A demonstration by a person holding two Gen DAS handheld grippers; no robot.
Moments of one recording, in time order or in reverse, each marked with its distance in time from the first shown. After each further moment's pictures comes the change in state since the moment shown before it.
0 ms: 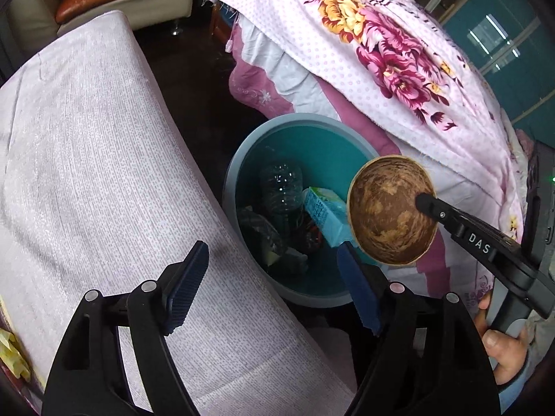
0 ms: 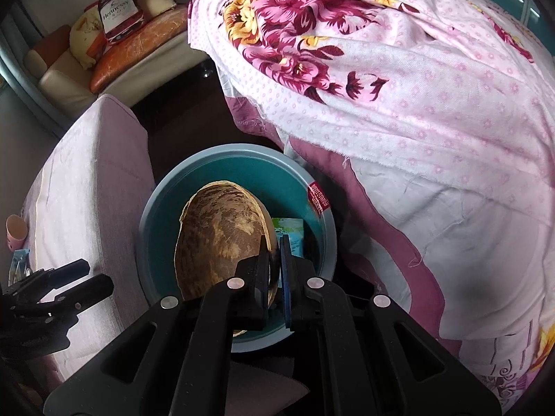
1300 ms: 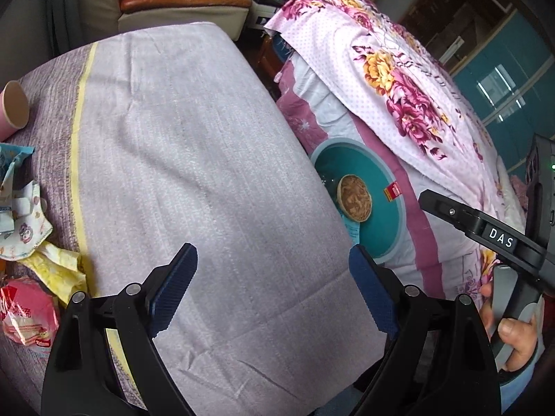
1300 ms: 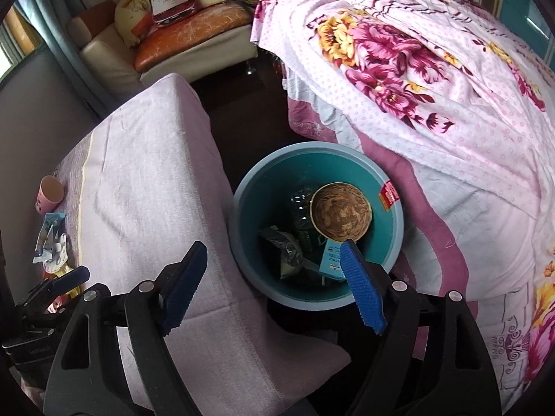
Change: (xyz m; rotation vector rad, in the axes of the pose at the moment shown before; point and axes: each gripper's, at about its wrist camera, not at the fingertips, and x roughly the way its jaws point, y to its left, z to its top) left arm -0.106 0.098 -0.080 -0.151 -0.156 -0.009; right arm -0.060 0.115 -0.033 -0.157 -0.021 0.052
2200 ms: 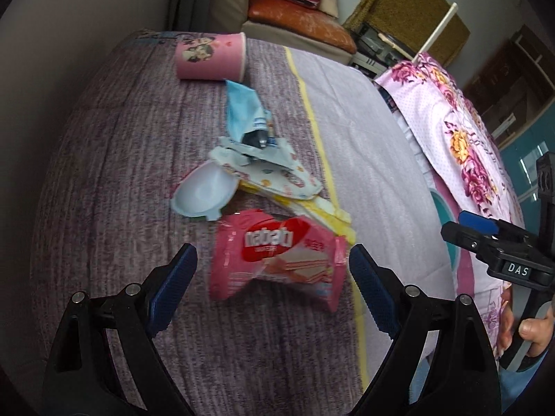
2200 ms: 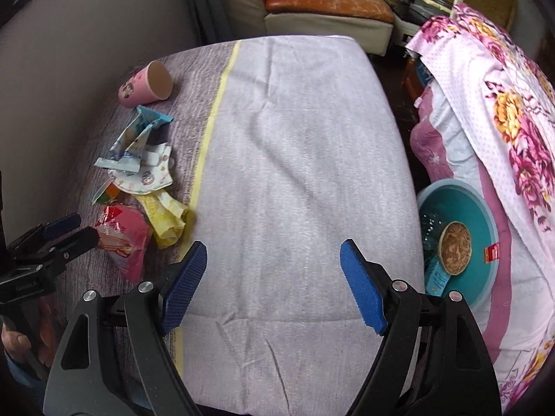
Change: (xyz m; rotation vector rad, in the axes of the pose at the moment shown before) left arm -0.117 0.203 -0.079 -0.270 -0.144 0.154; right arm 0.012 0.238 -0.049 -0.487 0.119 0.135
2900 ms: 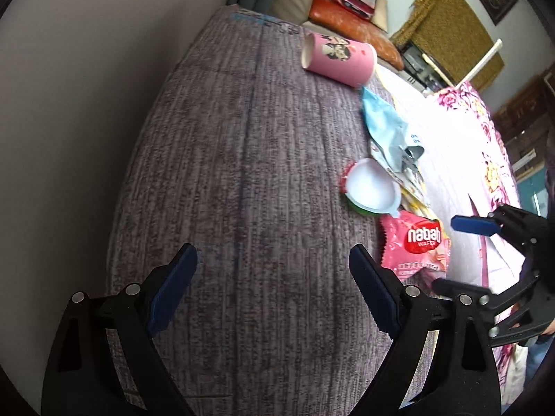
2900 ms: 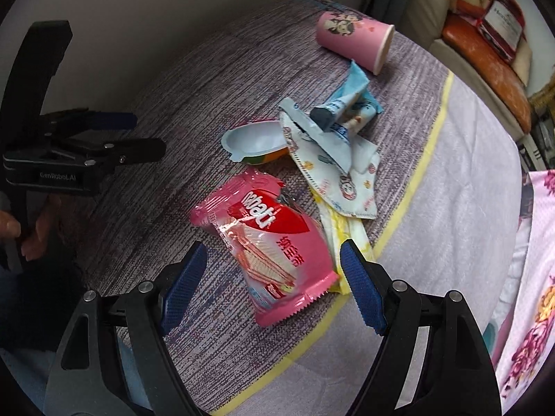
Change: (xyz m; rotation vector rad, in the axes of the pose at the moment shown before) left arm -0.016 0.125 -0.016 -0.136 0.008 0.047; right arm 0.065 0.176 0.017 -0.576 0.174 0.111
